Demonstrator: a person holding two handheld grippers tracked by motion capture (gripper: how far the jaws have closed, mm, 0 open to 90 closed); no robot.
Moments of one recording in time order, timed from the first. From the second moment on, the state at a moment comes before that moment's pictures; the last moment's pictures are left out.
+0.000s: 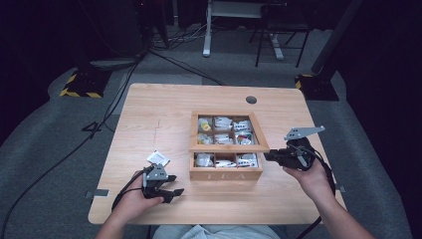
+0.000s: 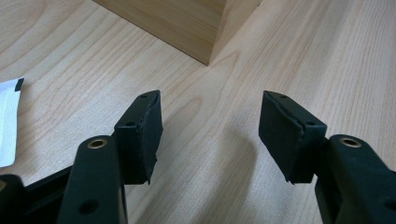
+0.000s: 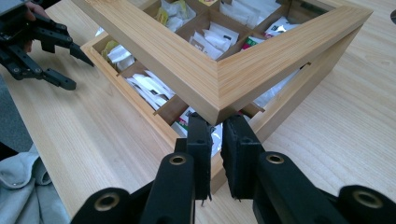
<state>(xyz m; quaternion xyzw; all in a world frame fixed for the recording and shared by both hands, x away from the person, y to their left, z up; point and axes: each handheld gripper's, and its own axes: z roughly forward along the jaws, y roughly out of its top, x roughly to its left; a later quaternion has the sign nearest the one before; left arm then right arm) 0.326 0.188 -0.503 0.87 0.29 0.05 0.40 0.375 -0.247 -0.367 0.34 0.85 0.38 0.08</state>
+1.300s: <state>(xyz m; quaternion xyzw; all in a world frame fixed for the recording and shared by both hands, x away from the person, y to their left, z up) 0.327 0.189 -0.503 0.86 0.30 0.04 0.41 0.373 -0.241 -0.396 0.33 0.89 0.32 0.04</state>
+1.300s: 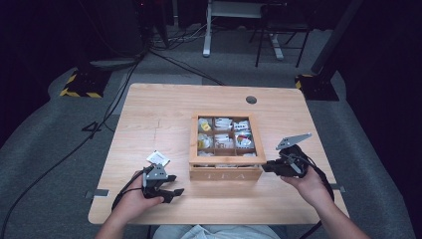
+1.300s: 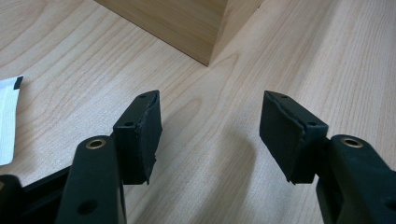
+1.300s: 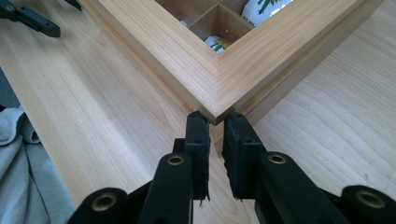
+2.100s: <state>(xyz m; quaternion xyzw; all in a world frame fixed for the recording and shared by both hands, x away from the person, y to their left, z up) 0.326 0.189 -0.503 0.86 0.30 0.05 0.40 0.373 -0.242 -0.406 0.34 0.89 0.30 0.05</state>
